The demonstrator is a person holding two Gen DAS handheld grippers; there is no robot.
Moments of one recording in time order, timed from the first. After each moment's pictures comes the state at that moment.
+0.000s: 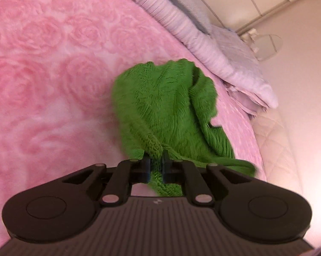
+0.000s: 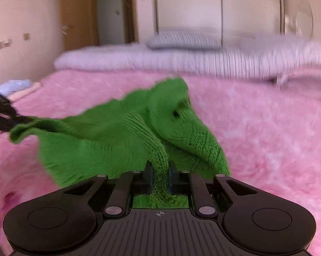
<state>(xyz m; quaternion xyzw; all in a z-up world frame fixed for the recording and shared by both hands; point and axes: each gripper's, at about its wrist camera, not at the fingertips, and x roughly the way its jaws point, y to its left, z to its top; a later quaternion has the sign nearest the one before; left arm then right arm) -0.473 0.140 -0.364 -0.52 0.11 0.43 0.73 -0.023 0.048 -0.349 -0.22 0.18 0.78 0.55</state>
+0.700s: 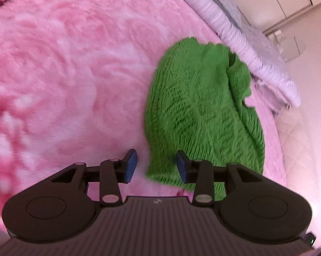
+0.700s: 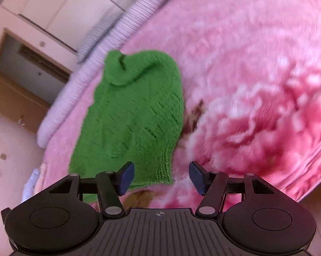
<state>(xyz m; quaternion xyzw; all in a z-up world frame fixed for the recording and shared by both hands) -0.490 0.086 -0.413 -0.56 0.12 0.47 0.67 0.007 -0.049 -0.390 0.01 0.54 0.61 0.58</state>
